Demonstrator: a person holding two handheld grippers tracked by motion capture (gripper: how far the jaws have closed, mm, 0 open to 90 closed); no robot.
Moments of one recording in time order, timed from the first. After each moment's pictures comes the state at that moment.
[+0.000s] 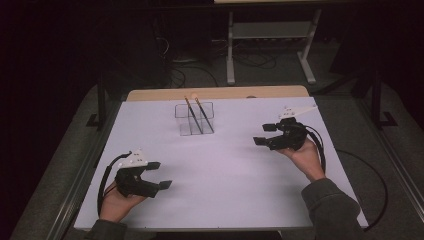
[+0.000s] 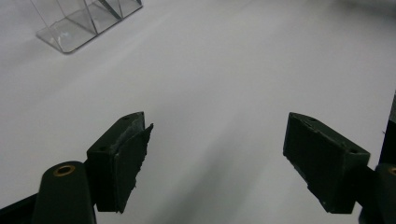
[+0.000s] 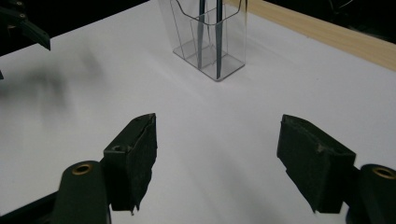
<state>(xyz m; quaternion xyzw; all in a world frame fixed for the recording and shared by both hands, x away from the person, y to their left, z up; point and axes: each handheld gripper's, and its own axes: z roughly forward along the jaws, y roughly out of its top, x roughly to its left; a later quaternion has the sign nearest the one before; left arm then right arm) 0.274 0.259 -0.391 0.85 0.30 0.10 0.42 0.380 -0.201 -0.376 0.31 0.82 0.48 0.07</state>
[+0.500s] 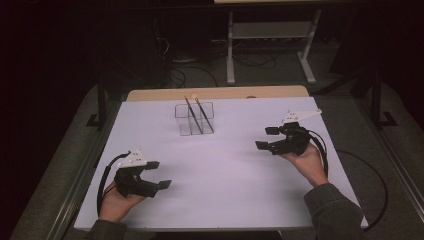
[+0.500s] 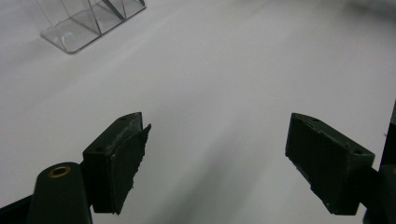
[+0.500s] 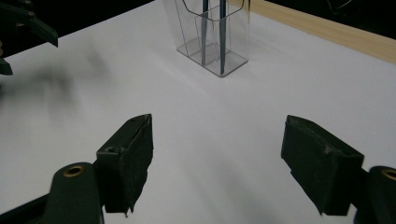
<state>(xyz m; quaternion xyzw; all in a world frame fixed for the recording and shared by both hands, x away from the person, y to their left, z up) 0.274 0.261 -0.391 0.85 0.30 0.10 0.42 0.367 -0.206 -0.379 0.31 0.81 0.48 0.07</state>
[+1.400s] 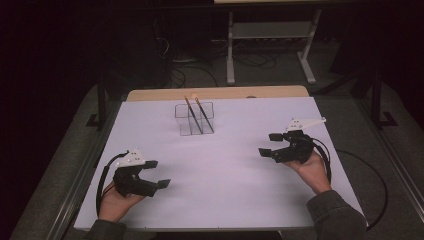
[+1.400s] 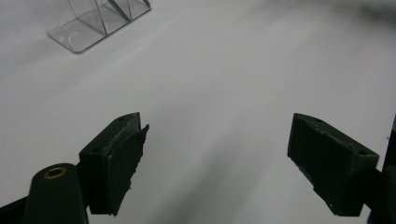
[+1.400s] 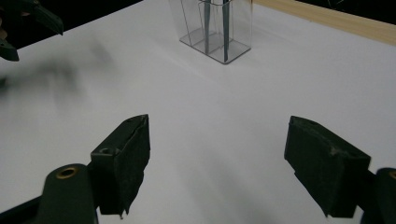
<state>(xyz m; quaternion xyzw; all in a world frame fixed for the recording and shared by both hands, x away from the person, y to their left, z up) 0.275 0.264 -0.390 0.85 0.31 0.10 0.42 0.350 -0.213 -0.390 0.32 0.81 0.49 0.07</state>
